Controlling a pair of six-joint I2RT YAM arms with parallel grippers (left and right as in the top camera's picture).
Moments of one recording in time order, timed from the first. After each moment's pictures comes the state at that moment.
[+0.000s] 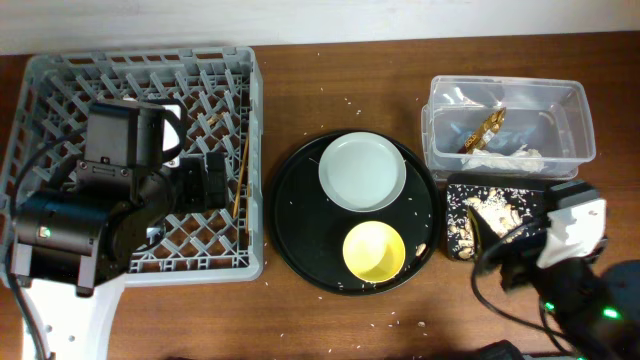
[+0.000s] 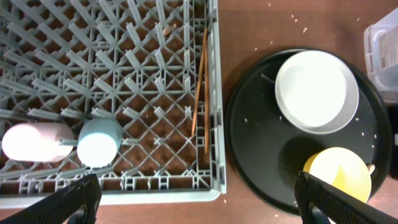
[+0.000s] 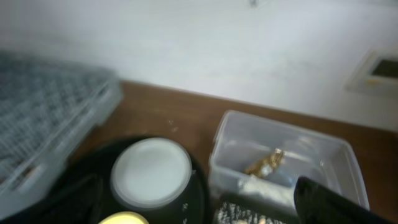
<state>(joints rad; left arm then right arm) -0.22 1.29 1.76 -1.41 -0.08 -0.20 0.27 0.58 1.11 -0.84 0.10 -0.04</state>
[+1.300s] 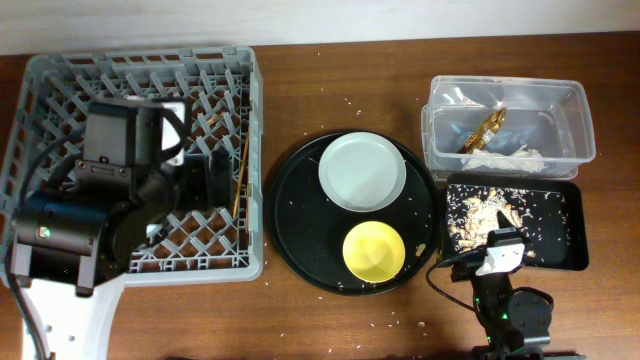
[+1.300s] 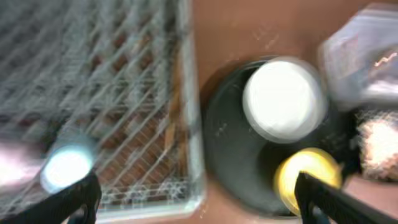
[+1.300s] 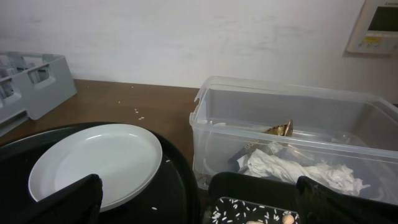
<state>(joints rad) -0.22 1.29 1.75 -1.33 0.03 -0.20 0.03 0.01 0.02 -0.07 -0.06 -0.04</state>
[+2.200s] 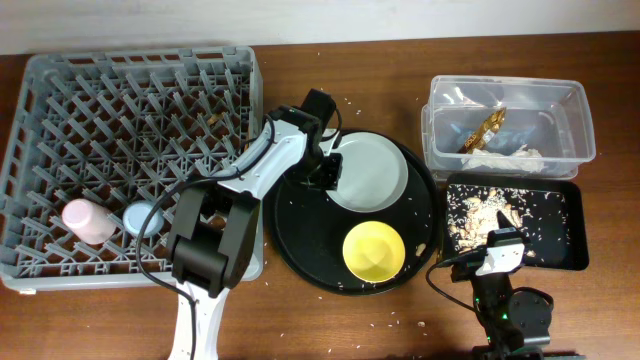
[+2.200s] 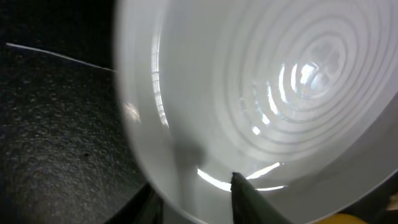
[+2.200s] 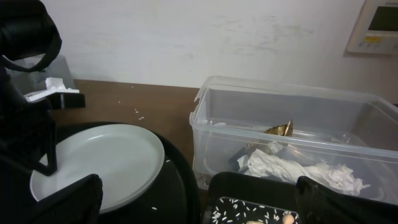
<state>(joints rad) -0.48 2.25 1.75 -0.96 0.28 -0.23 0.03 0.01 0.01 -0.07 -0.06 -0.04</state>
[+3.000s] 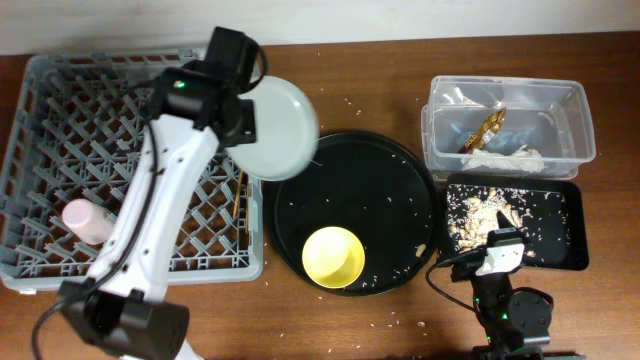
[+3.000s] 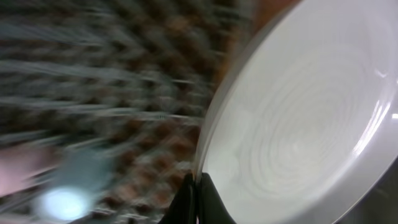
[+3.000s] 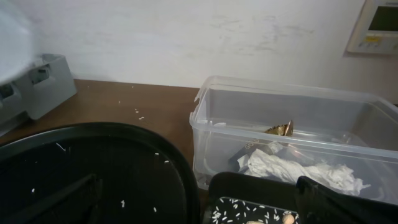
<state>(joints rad) -0.31 1.80 1.92 -1.34 -0.32 -0.35 0.03 0.01 0.01 -0.07 -0.06 -0.04</state>
